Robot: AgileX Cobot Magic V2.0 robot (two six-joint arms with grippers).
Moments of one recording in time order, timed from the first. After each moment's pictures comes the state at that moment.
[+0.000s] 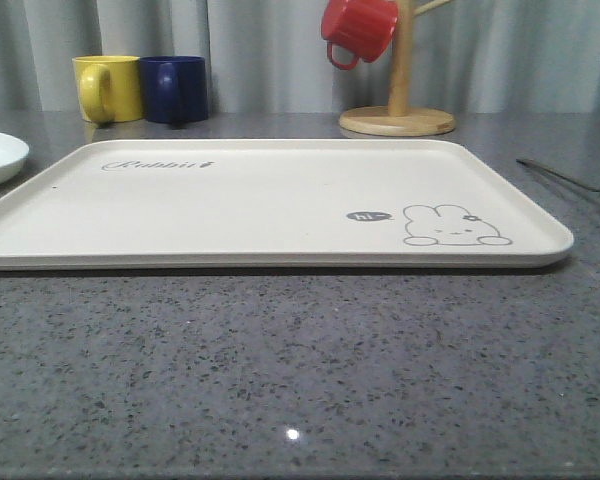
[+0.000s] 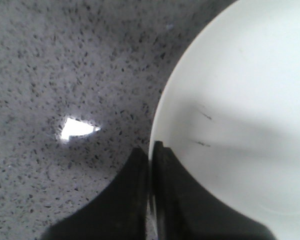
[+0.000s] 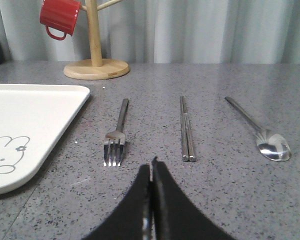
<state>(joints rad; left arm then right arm) 0.24 1.77 -1.51 -0.01 1.07 -0.17 0.03 -0.01 0.03 -0.10 0.08 0.15</state>
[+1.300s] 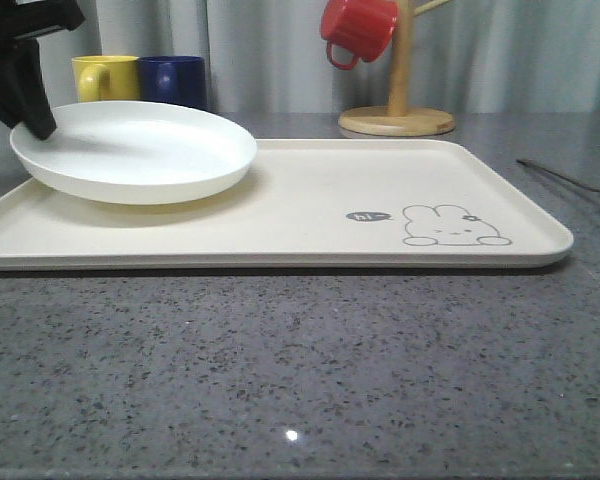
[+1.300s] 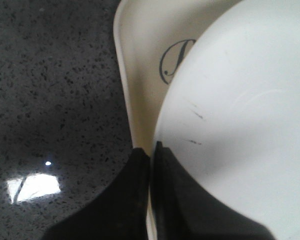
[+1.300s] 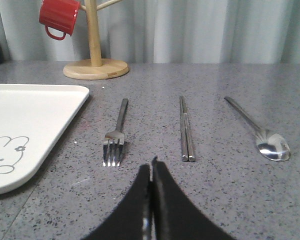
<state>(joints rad) -0.11 1.78 -1.53 -0.31 1.06 0.09 0.03 -0.01 0.03 -0.10 0.08 0.15</state>
